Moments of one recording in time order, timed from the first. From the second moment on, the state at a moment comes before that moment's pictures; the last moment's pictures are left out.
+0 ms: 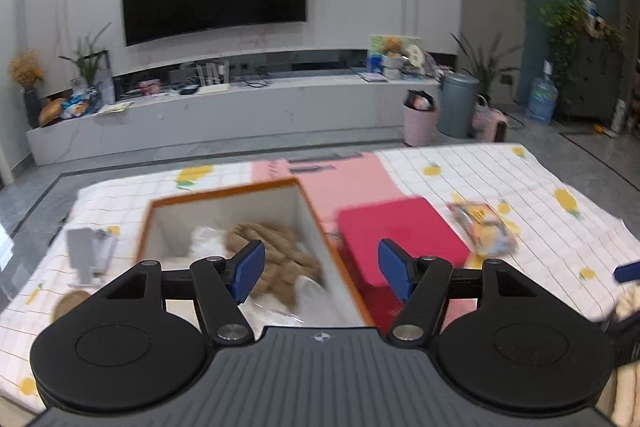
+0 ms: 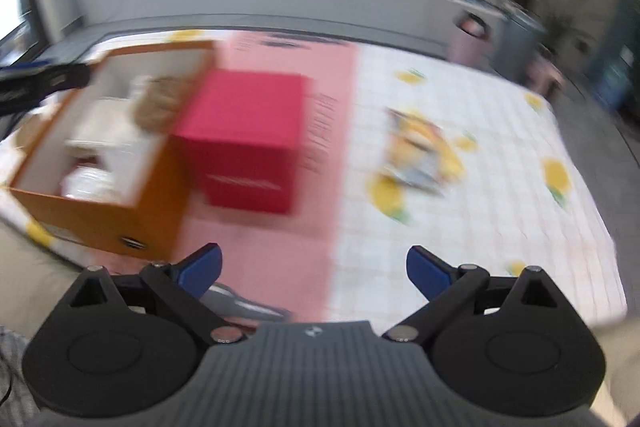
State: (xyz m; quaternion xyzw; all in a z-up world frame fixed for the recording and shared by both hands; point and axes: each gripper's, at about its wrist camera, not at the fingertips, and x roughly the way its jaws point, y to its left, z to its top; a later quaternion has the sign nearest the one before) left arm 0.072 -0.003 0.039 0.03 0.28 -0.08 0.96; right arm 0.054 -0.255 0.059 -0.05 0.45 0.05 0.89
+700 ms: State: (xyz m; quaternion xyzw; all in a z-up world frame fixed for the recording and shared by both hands) left arm 0.061 -0.179 -0.080 0.08 0.26 -0.20 0.94; right arm 0.087 -0.406 -0.033 0.01 0.45 -0.06 0.89
